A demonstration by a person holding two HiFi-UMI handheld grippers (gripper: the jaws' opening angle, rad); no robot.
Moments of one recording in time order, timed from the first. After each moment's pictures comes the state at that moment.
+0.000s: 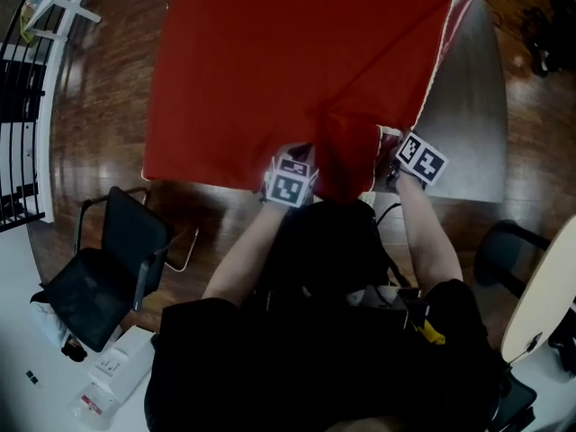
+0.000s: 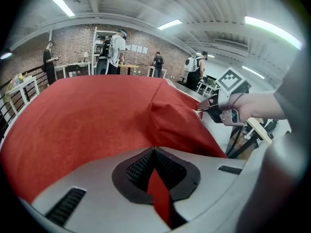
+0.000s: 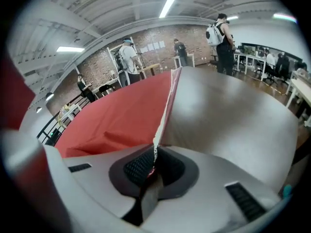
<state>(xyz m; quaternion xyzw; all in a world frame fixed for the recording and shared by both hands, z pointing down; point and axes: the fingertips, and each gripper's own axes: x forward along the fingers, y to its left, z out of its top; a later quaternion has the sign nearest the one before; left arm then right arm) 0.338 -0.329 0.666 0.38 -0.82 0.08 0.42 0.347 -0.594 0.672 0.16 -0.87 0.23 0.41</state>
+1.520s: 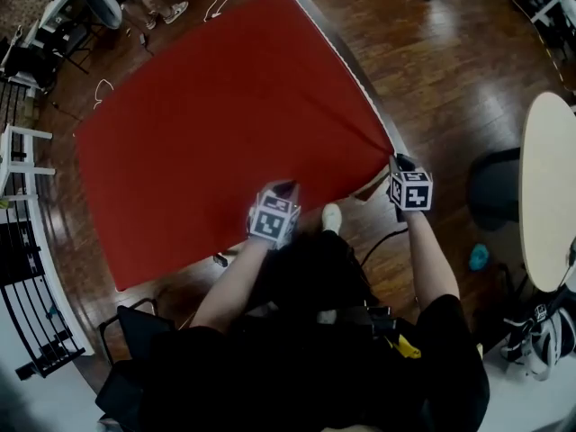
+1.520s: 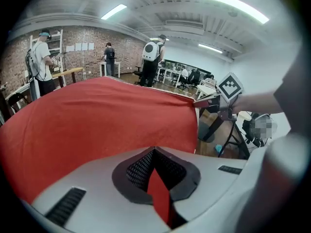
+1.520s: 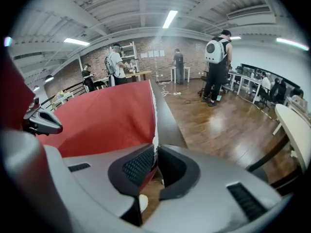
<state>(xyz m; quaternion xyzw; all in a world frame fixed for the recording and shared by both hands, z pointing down) 0.464 -0.638 0.641 0.57 -0.70 0.20 0.38 0.588 -0.888 0.662 0.19 -0.89 0.13 0.40</state>
